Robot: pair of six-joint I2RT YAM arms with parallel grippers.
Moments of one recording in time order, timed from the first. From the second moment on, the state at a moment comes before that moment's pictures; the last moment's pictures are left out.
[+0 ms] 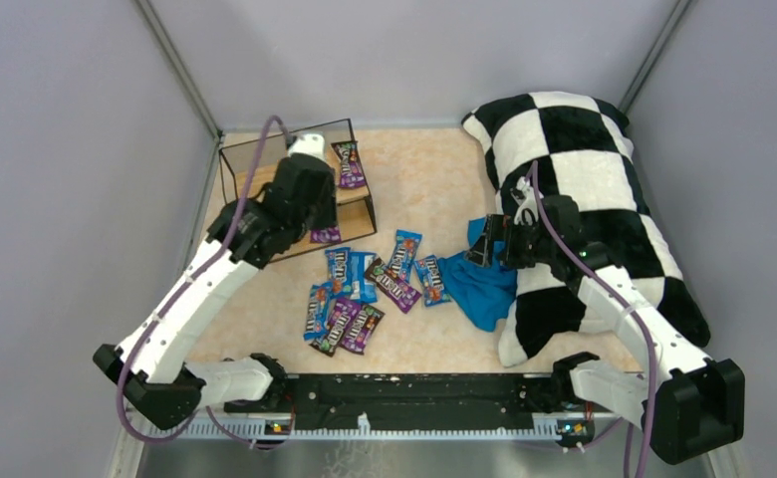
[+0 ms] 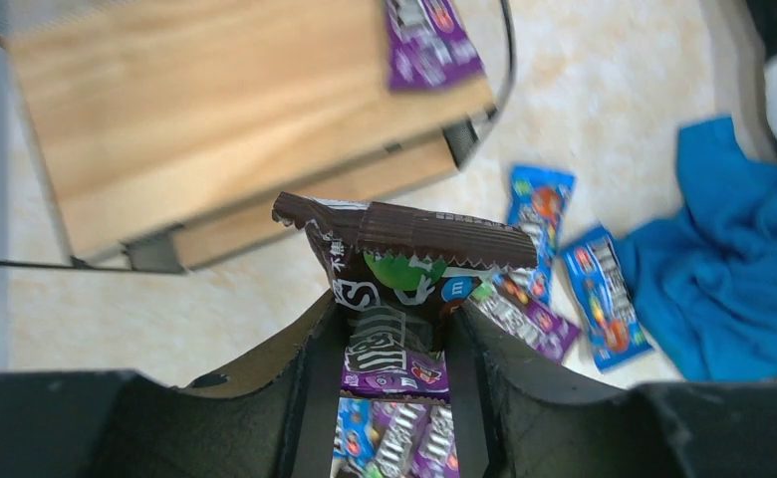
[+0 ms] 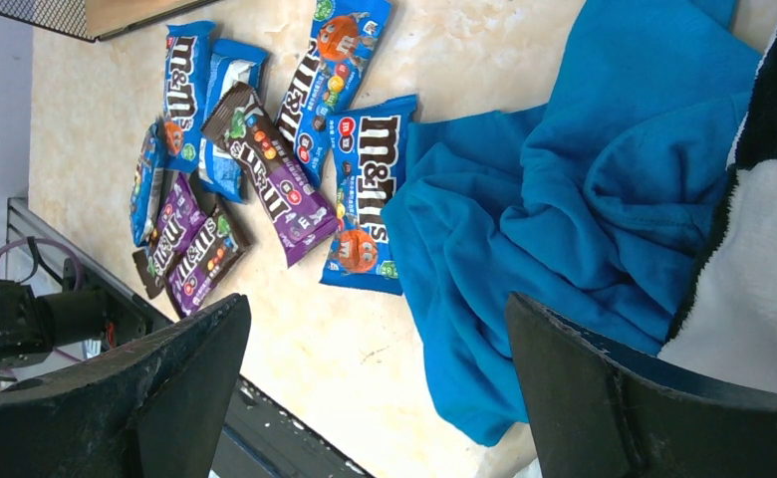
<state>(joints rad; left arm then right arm) -0.71 1.21 1.44 -0.95 -0.44 -0.44 0.31 1.04 0.77 -0.44 -0.39 0.39</state>
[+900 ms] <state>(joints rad) -0.30 1.72 1.77 -0.84 -0.28 -0.32 0.31 1.05 0.77 -0.43 -0.39 0.39</state>
